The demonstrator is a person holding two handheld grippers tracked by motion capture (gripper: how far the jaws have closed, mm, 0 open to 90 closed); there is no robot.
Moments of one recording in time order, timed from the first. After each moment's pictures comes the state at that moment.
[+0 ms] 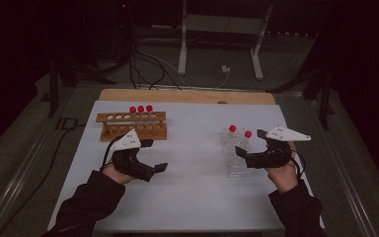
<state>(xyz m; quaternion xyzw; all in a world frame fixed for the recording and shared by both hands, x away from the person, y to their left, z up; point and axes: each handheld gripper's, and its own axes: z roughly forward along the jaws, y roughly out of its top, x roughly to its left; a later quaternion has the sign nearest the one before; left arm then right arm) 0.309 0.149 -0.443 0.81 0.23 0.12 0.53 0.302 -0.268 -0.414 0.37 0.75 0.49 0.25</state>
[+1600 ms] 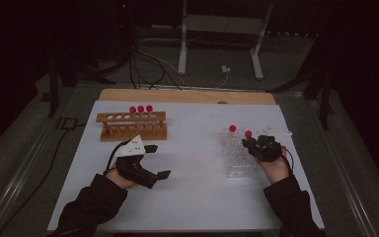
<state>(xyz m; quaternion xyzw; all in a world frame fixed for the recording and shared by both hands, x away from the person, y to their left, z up) 0.303 0.142 -0.453 0.82 0.21 0.10 0.52 0.358 -0.280 -0.478 0.45 0.76 0.40 0.26</state>
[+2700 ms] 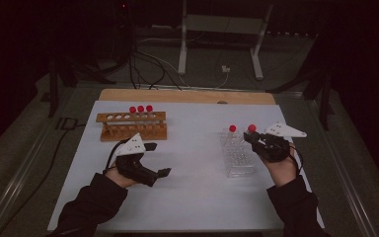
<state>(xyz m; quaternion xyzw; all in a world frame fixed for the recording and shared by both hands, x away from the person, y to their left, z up) 0.303 0.140 -0.445 0.82 0.21 0.12 0.52 0.320 -0.270 -0.424 0.39 0.74 0.46 0.29</state>
